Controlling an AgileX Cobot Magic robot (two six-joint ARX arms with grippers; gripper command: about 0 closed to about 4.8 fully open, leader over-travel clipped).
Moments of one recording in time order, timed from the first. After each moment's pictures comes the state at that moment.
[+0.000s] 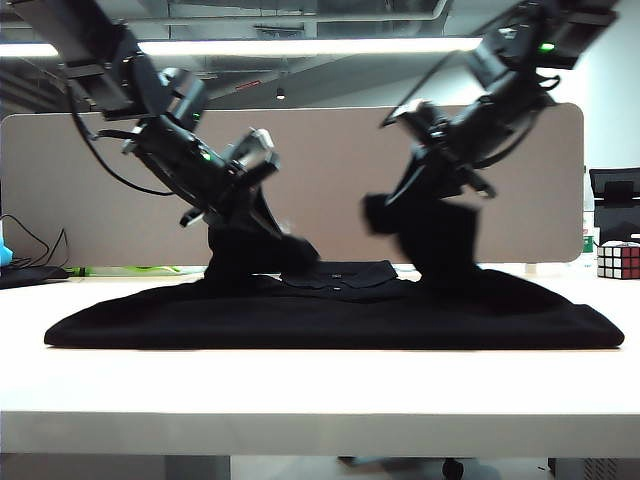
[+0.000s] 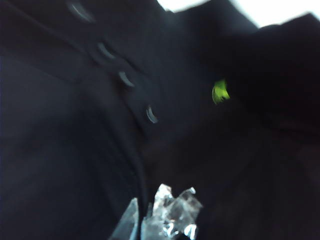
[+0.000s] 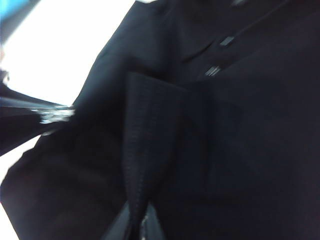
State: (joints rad) left arm -0.28 2.12 1.66 -0.24 0.49 0.03; right arm 0.20 2.06 1.74 -0.44 -0.55 0.13
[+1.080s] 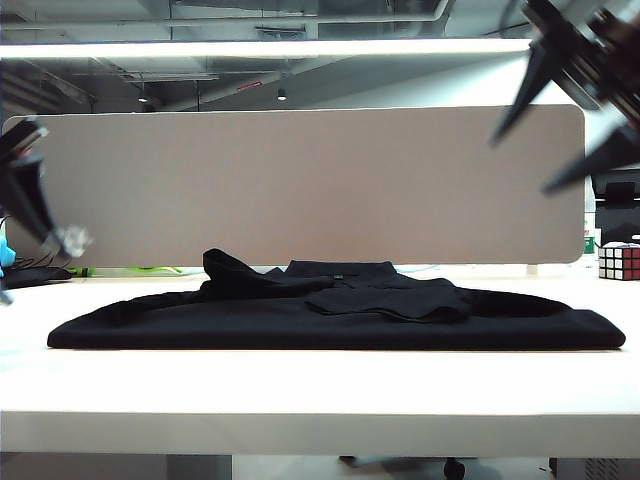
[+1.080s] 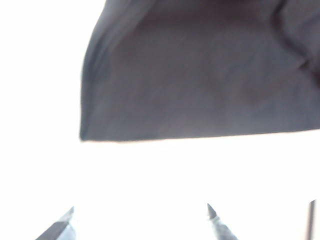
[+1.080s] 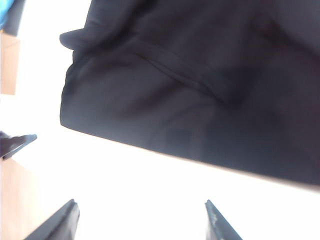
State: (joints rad) left arm 0.12 1.48 0.89 -0.59 0.66 -0.11; right arm 0.06 1.34 1.01 -0.57 -0.60 0.40
